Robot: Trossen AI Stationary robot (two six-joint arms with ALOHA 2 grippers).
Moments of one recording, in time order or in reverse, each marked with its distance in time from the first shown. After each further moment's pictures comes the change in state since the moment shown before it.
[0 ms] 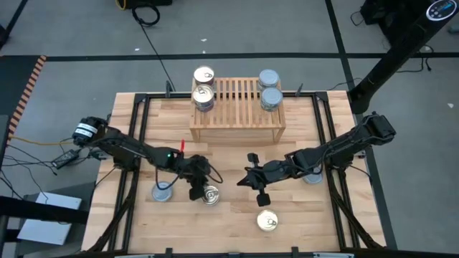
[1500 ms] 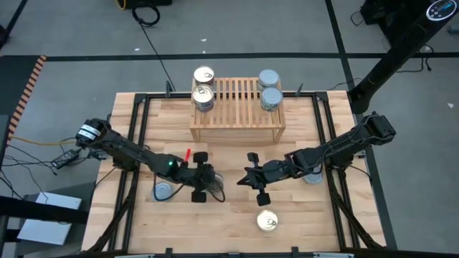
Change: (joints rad) left arm -0.129 0.047 0.227 -0.223 -0.400 0.319; right arm 0.000 0.000 0.000 -0.011 0.010 -0.016
